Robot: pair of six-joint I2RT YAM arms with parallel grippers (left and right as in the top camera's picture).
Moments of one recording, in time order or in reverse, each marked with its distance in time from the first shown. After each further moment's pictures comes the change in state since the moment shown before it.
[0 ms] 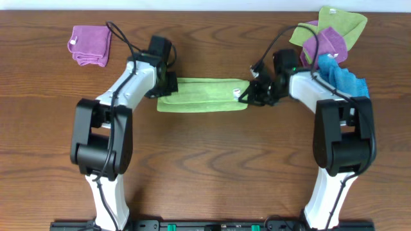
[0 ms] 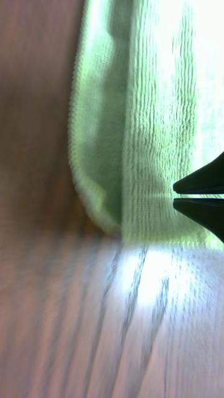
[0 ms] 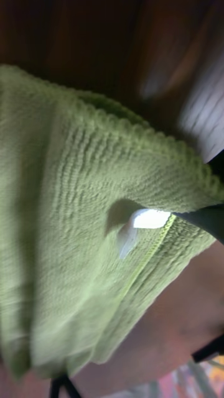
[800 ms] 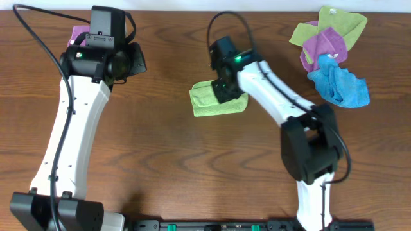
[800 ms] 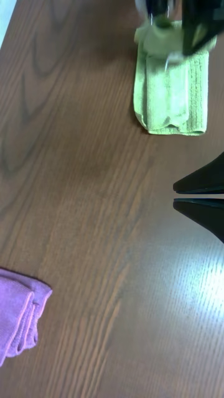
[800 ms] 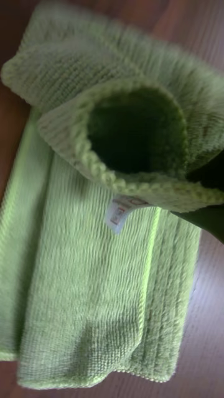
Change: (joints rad) left arm 0.104 -0.460 0.117 -0.246 -0.082 0.006; right arm 0.385 0.040 0.335 -0.318 0.687 -0.056
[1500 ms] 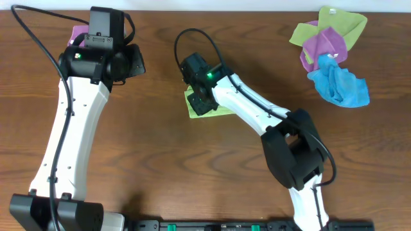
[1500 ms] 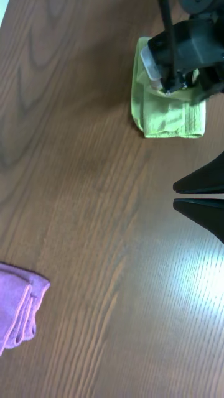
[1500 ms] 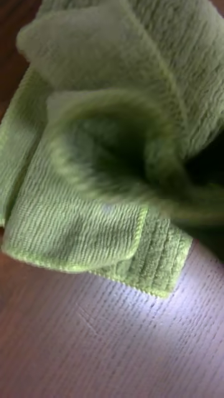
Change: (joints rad) left arm 0.003 -0.004 0.000 -0.016 -0.018 0.013; right arm 0.153 0.021 0.000 0.058 0.003 -0.024
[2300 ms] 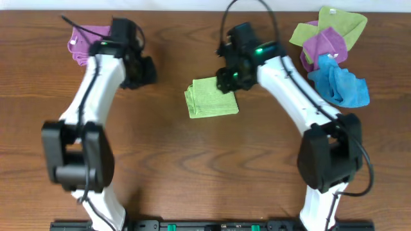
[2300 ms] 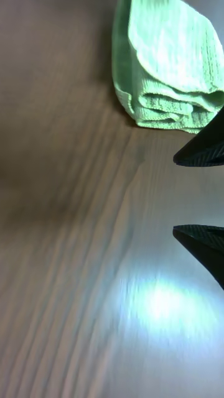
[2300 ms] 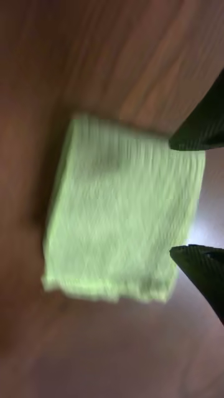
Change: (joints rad) left arm 0.034 0.355 -0.079 0.140 0.272 0.006; right arm -0.264 -0.145 0.000 -0.038 -0.245 -0.005
